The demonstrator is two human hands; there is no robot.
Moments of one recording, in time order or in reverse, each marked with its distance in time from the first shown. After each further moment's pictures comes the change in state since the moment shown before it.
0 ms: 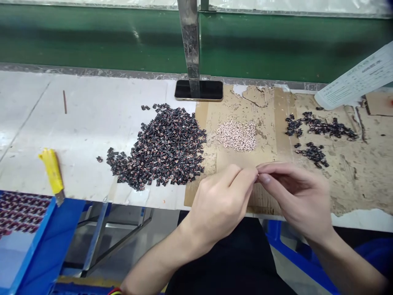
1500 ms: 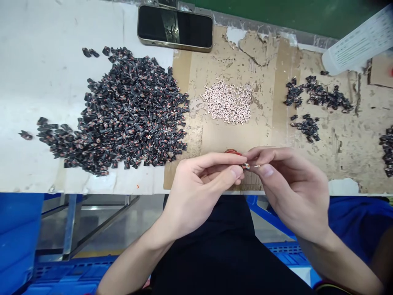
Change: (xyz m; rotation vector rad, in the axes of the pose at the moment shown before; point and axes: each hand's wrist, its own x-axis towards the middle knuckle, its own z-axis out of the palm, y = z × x) left_hand -0.016 0.000 0.006 -1.161 -0.062 -0.878; right_hand -0.024 -0.008 0.000 0.084 -0.044 0.216
